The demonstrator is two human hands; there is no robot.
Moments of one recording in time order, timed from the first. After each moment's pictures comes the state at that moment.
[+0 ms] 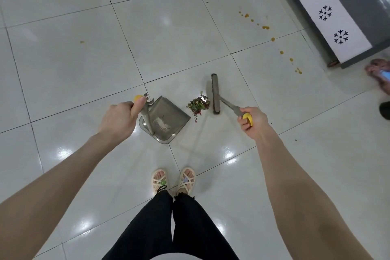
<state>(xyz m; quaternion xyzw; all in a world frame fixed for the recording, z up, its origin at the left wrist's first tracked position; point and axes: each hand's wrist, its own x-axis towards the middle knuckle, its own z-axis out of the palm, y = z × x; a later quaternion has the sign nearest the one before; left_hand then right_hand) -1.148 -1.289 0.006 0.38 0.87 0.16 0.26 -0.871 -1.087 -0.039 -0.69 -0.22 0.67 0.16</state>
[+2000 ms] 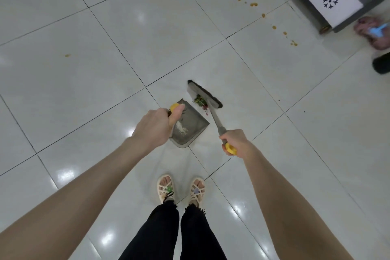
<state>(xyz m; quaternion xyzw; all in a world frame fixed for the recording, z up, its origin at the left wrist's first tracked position) -1.228 -1.284 -0.015 0.50 0.77 0.11 0.37 -1.007 -1.218 -0.099 -0.76 -0.26 0.59 0.00</state>
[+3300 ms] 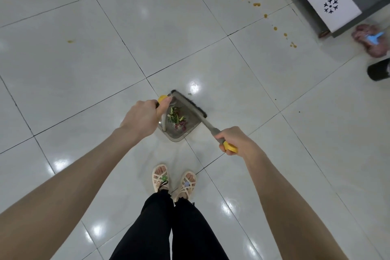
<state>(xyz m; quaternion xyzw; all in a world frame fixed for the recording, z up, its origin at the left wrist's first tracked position) -1.242 -1.331 -0.022 0.50 0.79 0.10 0.34 -1.002 -1.261 -0.047 -0.72 -0.33 0.60 -0.07</state>
